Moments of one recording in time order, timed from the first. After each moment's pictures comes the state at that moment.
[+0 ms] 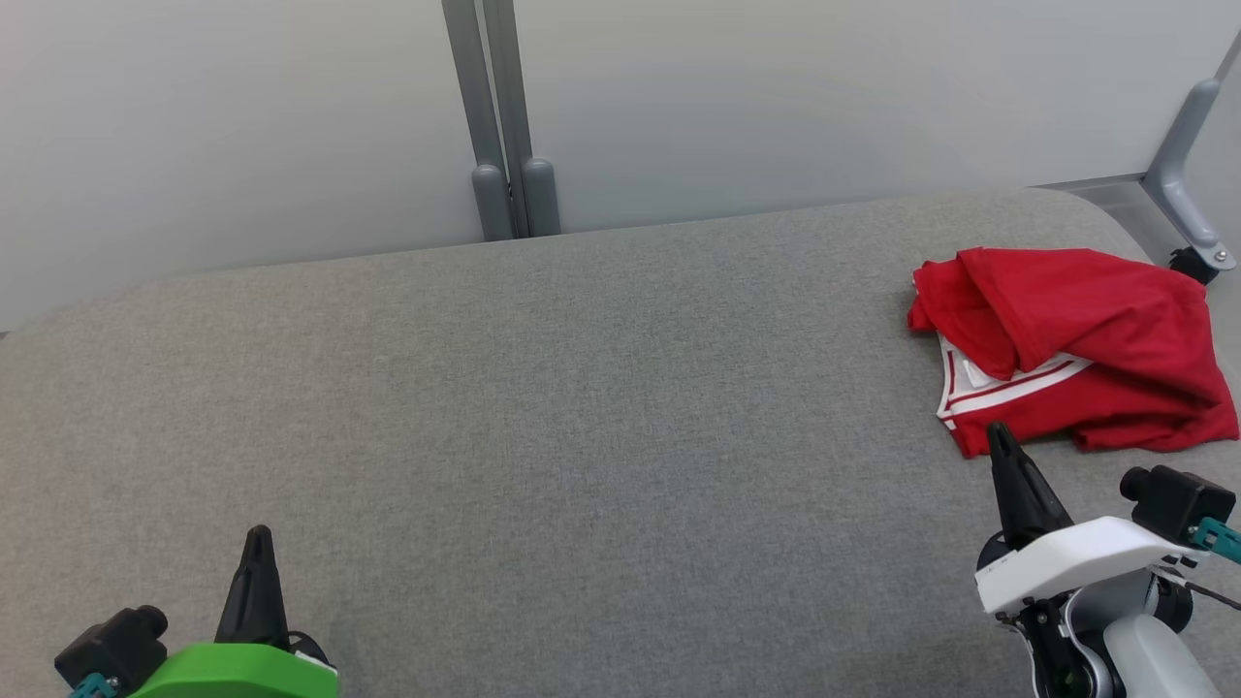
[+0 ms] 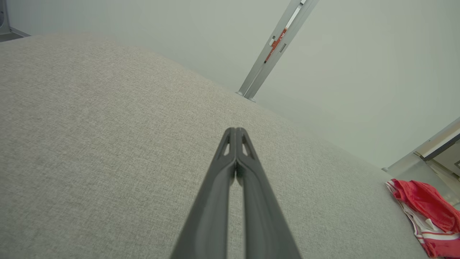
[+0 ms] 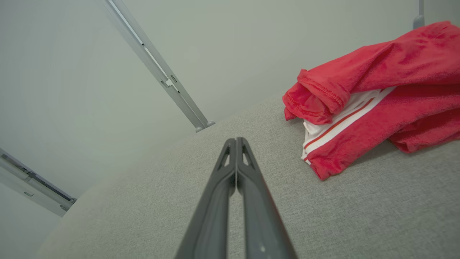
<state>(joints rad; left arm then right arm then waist) 0.01 0.07 0.07 0.29 -0.61 -0.13 -0.15 -0.10 -0.18 0.08 0.29 0.67 0.13 -0.15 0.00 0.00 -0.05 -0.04</state>
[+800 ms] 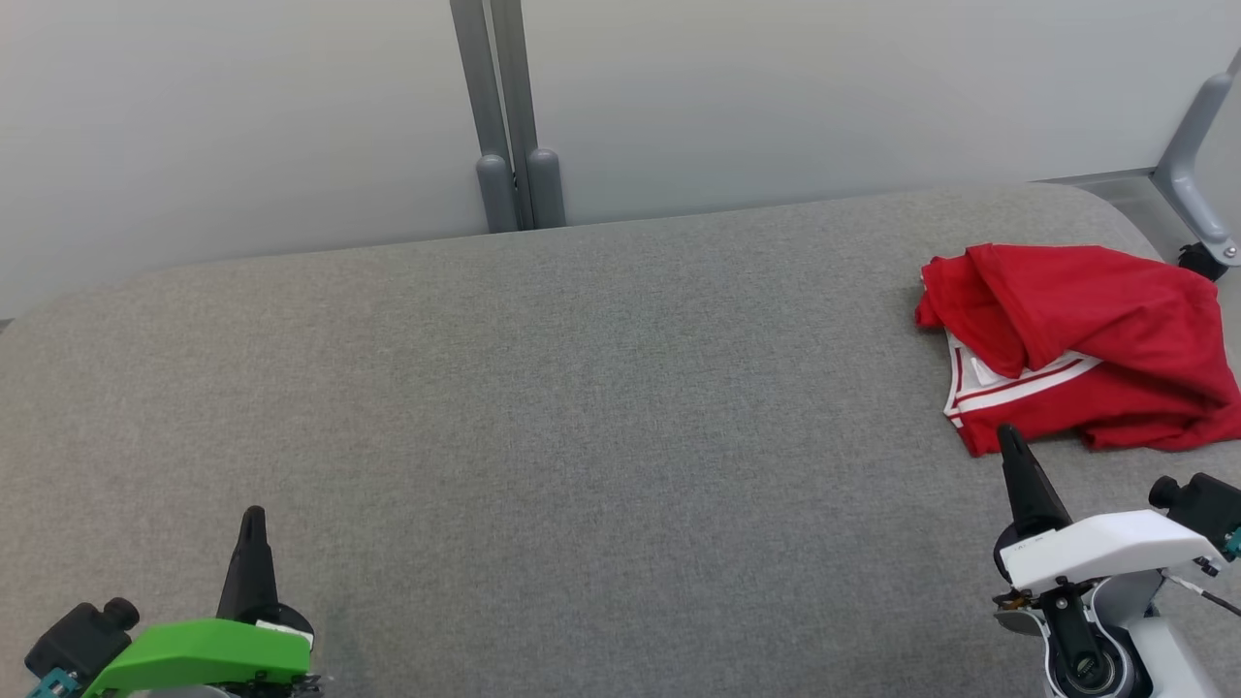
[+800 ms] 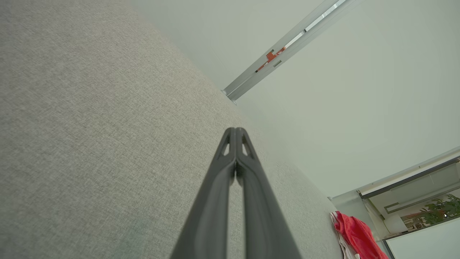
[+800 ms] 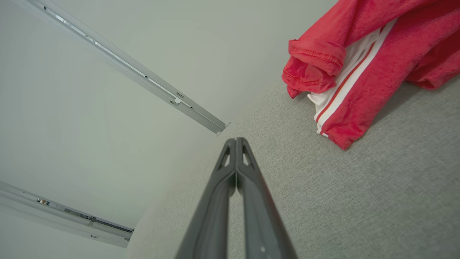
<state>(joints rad) -0.02 0.06 0.08 0.28 -0.93 -0.13 -0.07 -0.10 -0.14 0.02 0.27 0.98 0.13 -0.07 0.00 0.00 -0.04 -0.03</state>
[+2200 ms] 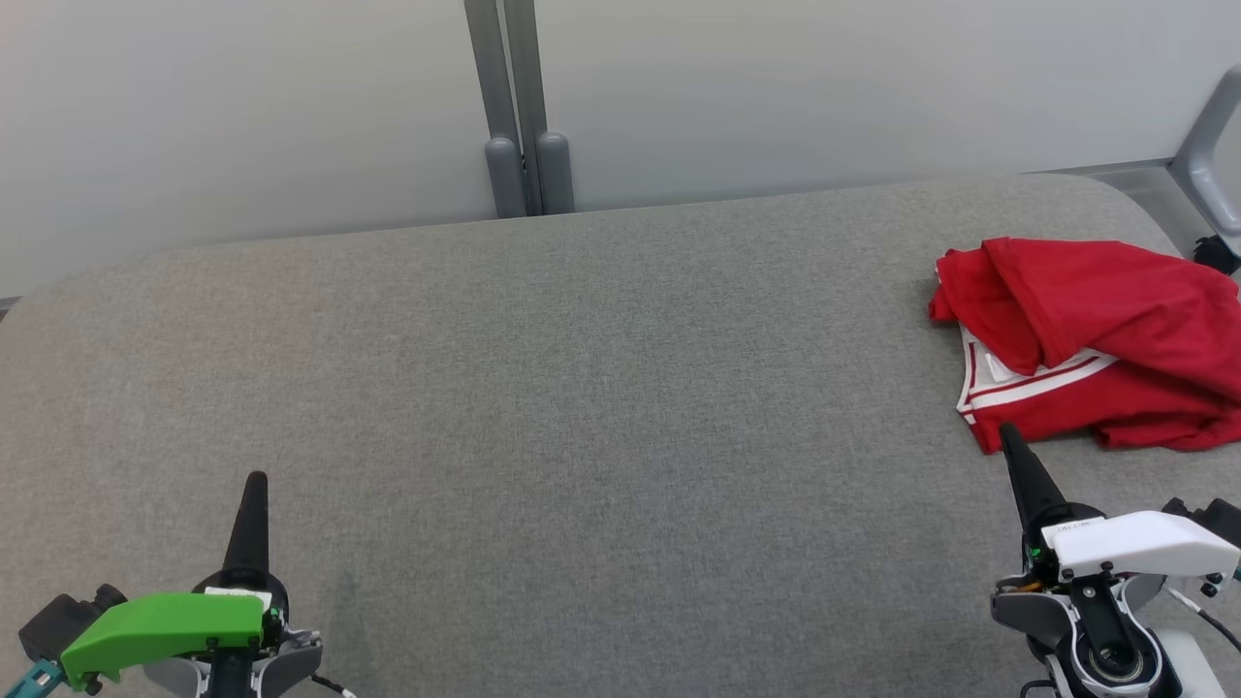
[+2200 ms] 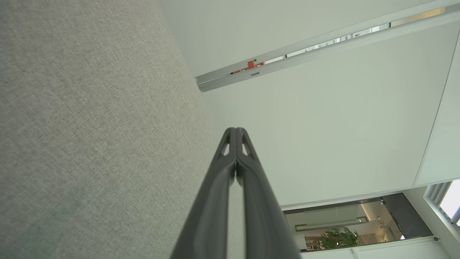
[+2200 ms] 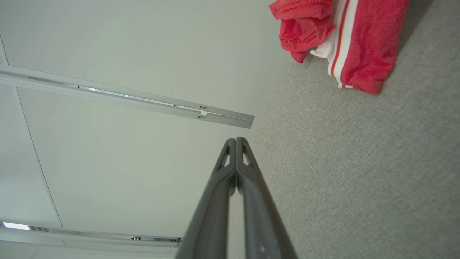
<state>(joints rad) -0.07 0.05 0.10 0.26 -1.34 -0.13 0.04 -0.10 -0.08 -0.06 0.26 1.36 0.13 0.04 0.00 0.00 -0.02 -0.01</state>
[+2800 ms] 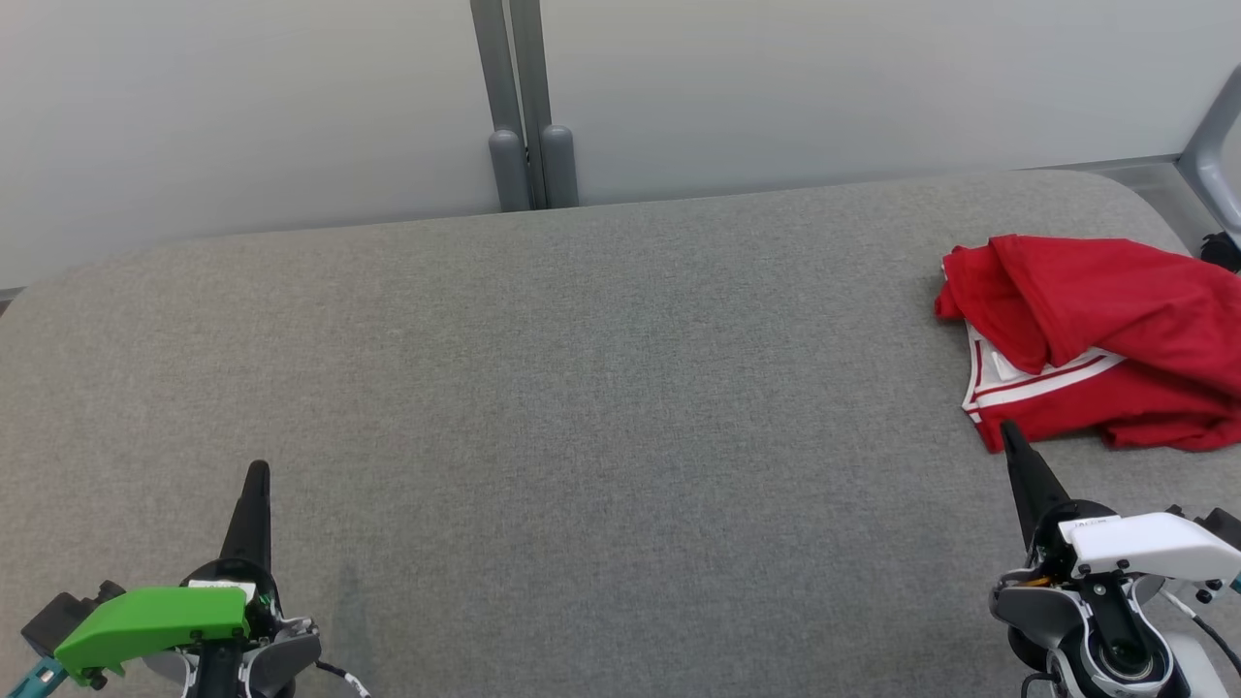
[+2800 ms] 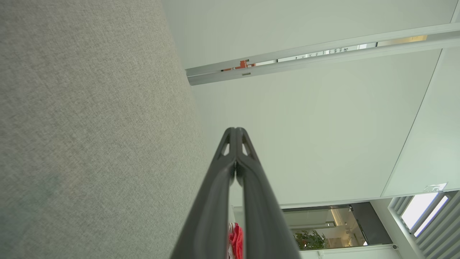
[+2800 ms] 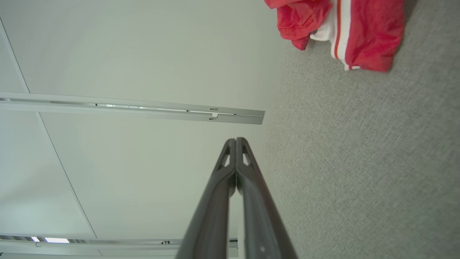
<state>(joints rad) -0.08 0.05 0.11 0.25 -1.48 -0.13 0.08 -0.10 -0.07 -0.09 0.25 1.49 0.13 0.08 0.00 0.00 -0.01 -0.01</state>
